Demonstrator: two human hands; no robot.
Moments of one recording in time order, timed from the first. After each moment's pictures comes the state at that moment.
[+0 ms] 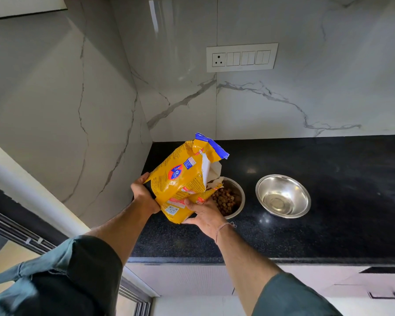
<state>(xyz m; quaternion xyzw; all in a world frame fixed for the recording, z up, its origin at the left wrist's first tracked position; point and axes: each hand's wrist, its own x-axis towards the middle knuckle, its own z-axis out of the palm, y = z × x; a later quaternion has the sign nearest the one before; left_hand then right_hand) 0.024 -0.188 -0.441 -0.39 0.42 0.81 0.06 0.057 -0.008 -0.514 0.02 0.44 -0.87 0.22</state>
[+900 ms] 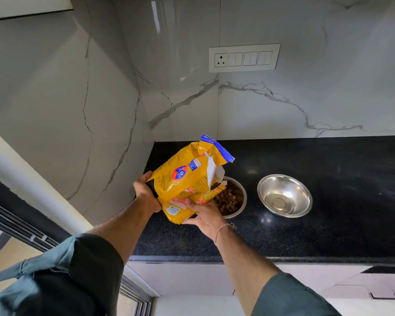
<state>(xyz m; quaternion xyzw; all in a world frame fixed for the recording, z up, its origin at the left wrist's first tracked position) 0.024 -0.188 -0.437 -0.39 0.42 0.82 0.08 0.063 -0.018 -0.511 0.05 0.44 -0.87 0.21</state>
